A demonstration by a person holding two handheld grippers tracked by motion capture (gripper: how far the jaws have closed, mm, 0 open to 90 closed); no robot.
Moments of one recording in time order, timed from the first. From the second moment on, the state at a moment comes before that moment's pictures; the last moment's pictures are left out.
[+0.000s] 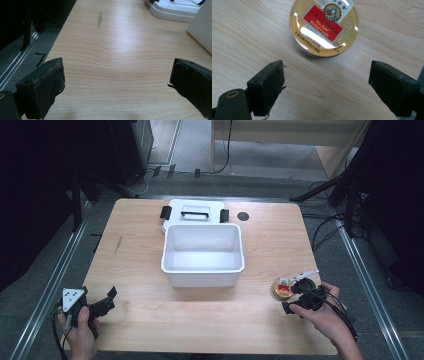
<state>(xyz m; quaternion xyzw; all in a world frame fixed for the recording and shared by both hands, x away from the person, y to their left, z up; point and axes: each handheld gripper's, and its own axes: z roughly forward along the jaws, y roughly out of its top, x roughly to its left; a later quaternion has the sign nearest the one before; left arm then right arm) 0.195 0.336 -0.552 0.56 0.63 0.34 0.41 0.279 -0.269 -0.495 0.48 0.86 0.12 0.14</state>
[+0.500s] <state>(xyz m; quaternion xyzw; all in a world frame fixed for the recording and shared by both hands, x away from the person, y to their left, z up) 0.195 0.336 -0.552 0.56 0.63 0.34 0.41 0.311 -0.256 -0.489 0.48 0.87 0.08 0.10</state>
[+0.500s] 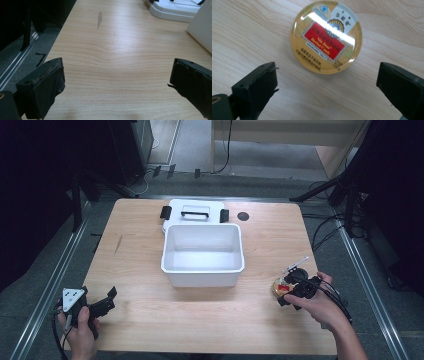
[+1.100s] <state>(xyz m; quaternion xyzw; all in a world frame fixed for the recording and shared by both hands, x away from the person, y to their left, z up) 0.195 0.337 -0.552 0.56 0.63 0.33 0.41 0.344 -0.239 -0.500 0.52 0.85 0.03 0.06</state>
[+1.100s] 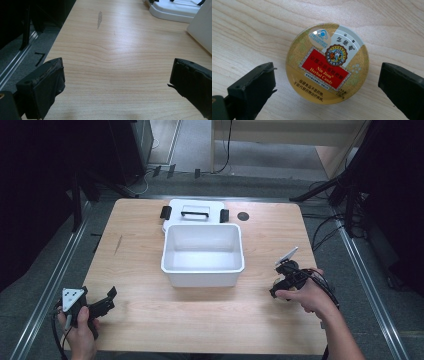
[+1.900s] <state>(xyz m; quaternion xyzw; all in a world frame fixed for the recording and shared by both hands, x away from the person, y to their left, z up) 0.196 0.337 -0.552 0.56 0.63 0.33 0.41 0.355 -0.234 -0.510 0.56 0.82 0.01 0.04</state>
